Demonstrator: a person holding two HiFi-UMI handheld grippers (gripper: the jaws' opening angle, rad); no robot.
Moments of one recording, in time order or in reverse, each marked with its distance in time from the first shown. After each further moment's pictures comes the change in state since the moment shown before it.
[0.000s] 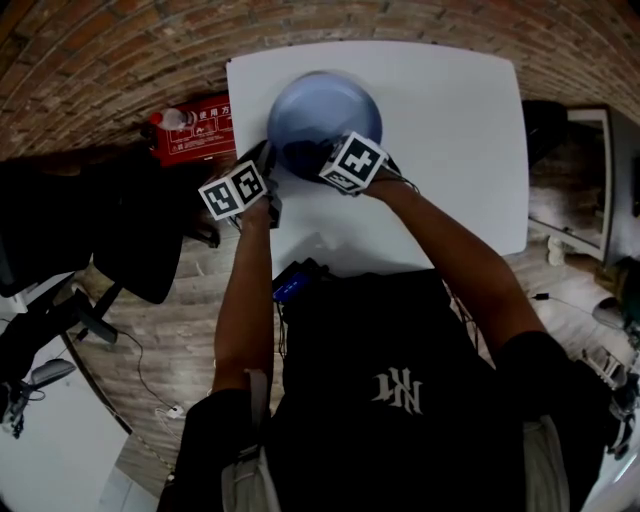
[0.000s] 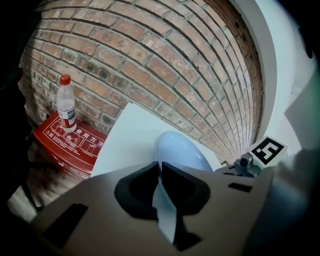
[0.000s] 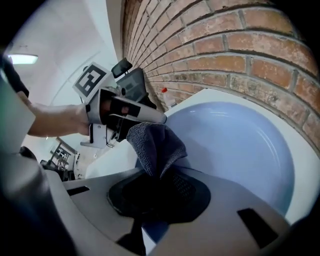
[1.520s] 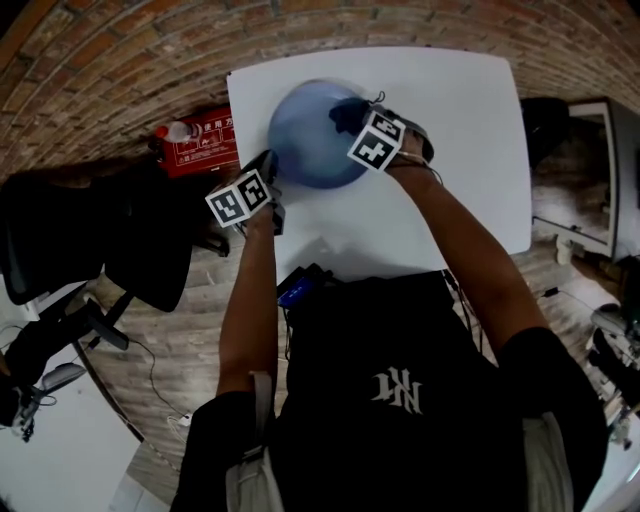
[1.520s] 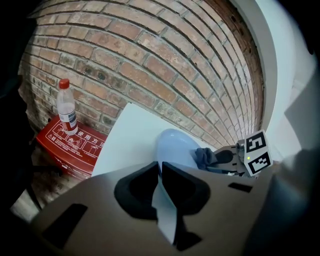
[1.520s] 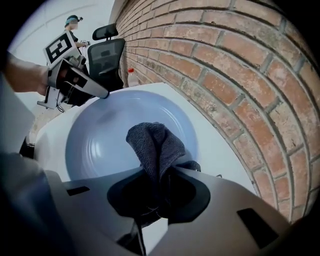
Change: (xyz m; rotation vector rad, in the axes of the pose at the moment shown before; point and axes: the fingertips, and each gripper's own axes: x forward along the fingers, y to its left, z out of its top) left arm 0.001 0.001 -0.002 0.033 0.014 0.035; right arm -0.081 -0.129 -0.021 -0.178 0.171 -0.542
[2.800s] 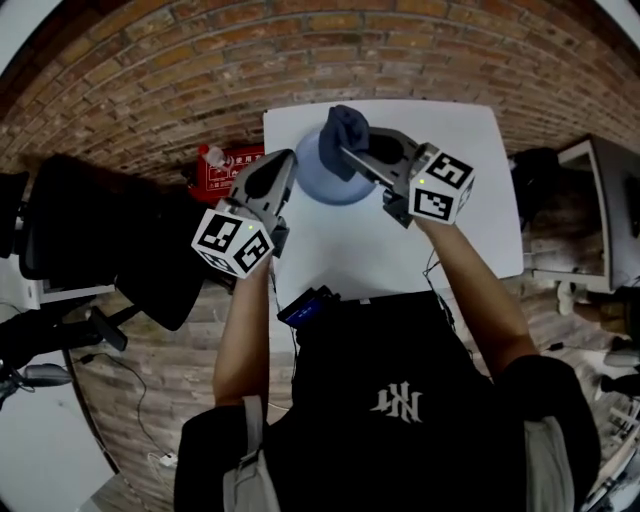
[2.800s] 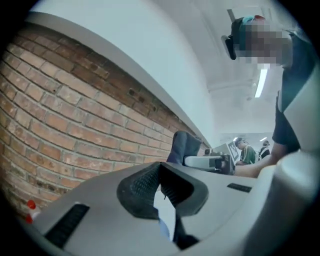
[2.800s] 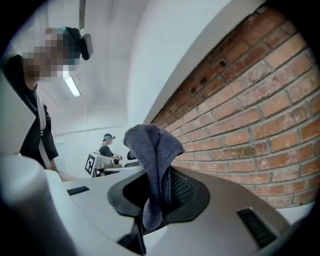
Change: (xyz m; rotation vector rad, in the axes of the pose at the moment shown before) left arm -0.227 -0.219 0.107 0.575 -0.556 -0.440; right arm -0.323 0.062 0.139 0.348 -1.182 0.371
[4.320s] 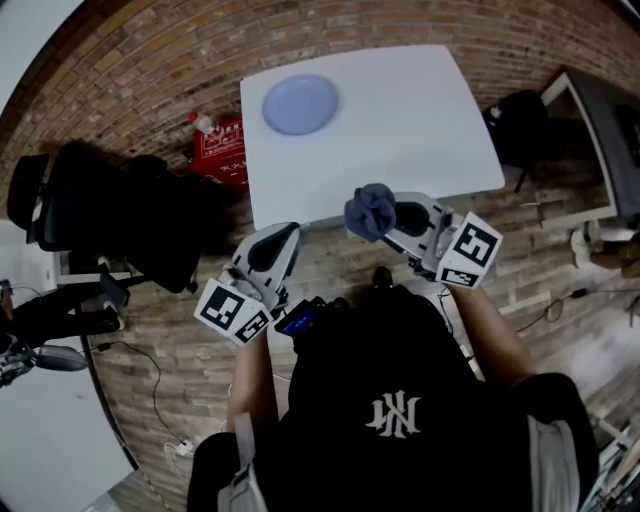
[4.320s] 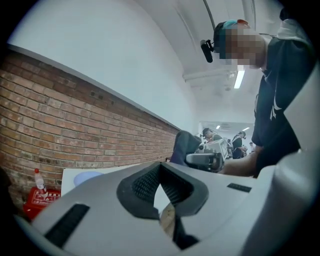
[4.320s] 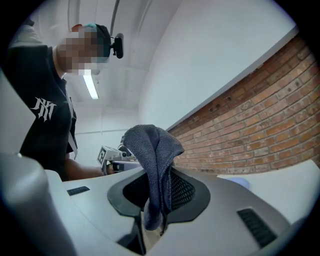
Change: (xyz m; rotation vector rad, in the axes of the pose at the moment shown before) left arm -0.187 -0.304 -0.057 0.061 0.163 -0.129; right arm -0.252 0.268 -0.076 -0.039 -0.042 0.029
